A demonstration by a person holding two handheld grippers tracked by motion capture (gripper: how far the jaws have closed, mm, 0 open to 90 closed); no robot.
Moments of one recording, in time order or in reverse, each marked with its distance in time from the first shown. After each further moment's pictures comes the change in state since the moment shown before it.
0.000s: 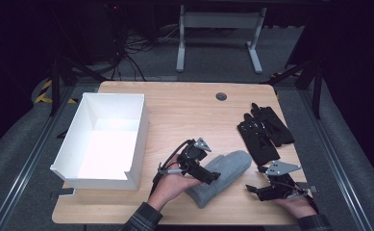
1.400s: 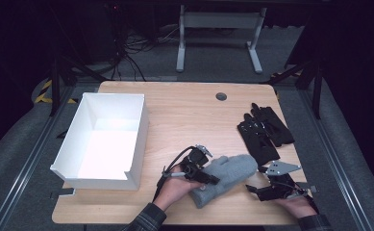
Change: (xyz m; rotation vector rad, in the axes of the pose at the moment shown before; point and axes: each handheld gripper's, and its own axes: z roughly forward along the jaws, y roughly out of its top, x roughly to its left) left arm 0.008 -0.013 0.019 0.100 -0.223 -0.083; right arm 0.000 0.000 0.000 0.000 0.002 0.000
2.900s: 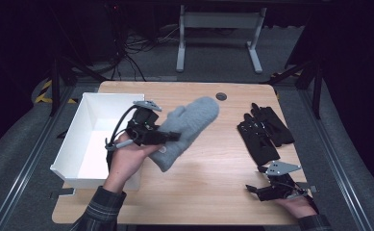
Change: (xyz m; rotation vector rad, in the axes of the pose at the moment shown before) left arm -0.016 0.009 -0.204 -0.280 0.231 -0.065; right arm 0.000 0.000 0.000 -0.001 0.001 0.000
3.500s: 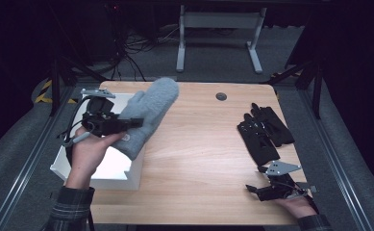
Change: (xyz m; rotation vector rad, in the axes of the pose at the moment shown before) left arm 0.040 -0.020 -0.080 -0.100 0.134 -0.095; right arm 0.000 0.000 0.000 0.001 -0.002 0.000
